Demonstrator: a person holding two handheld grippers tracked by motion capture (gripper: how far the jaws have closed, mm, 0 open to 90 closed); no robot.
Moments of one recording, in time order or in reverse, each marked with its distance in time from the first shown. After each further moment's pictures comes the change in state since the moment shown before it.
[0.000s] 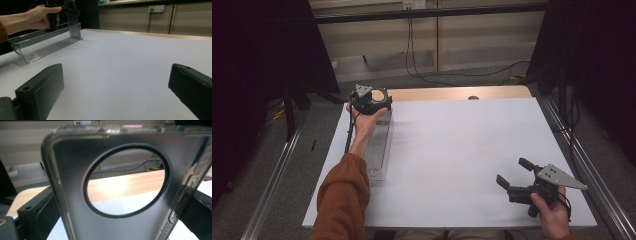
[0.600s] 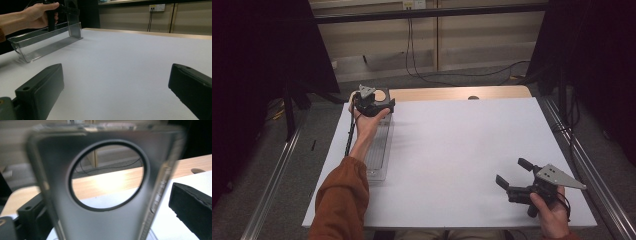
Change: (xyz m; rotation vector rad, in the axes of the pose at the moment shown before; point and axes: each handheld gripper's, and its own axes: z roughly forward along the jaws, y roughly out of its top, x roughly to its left) left arm -0.015 0.004 -0.009 0.009 -0.014 0.070; right arm 0.000 -0.001 0.001 0.008 0.006 -0.012
